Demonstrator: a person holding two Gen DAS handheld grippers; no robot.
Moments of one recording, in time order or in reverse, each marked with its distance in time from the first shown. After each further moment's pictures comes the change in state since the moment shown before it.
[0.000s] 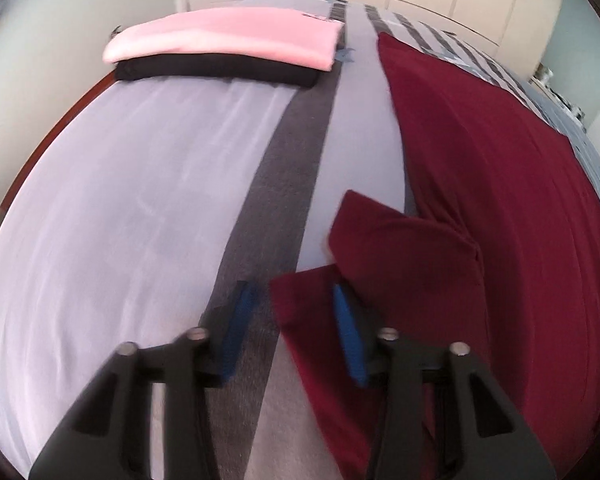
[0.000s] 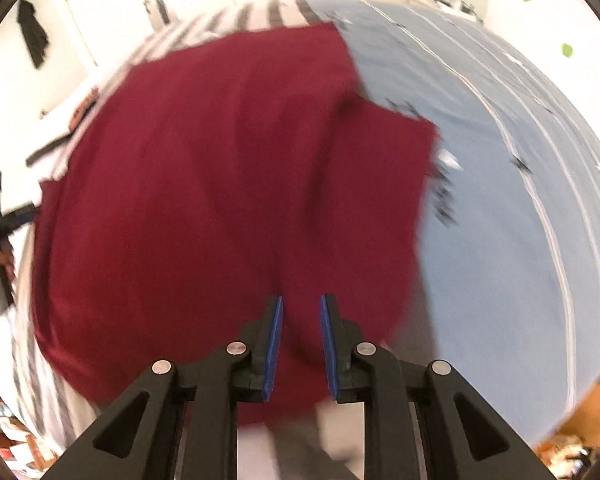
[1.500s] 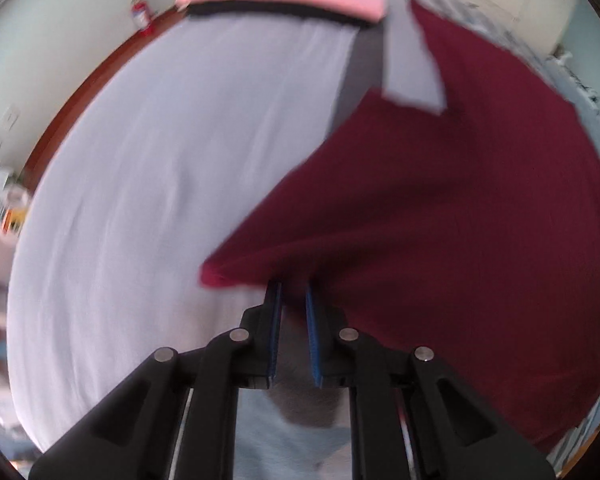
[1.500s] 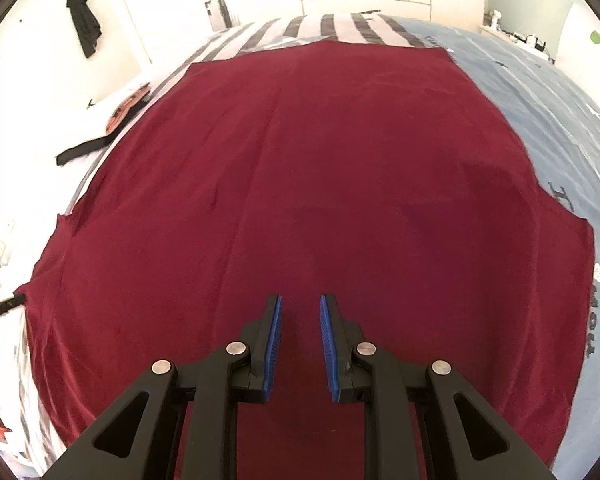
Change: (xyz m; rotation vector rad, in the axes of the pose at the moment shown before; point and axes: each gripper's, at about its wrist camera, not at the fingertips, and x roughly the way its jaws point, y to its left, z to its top) left arm -0.088 0.075 -0.107 -0.081 0.158 0.087; right arm 0.125 0.099 0.106 -0.122 -0.040 0.138
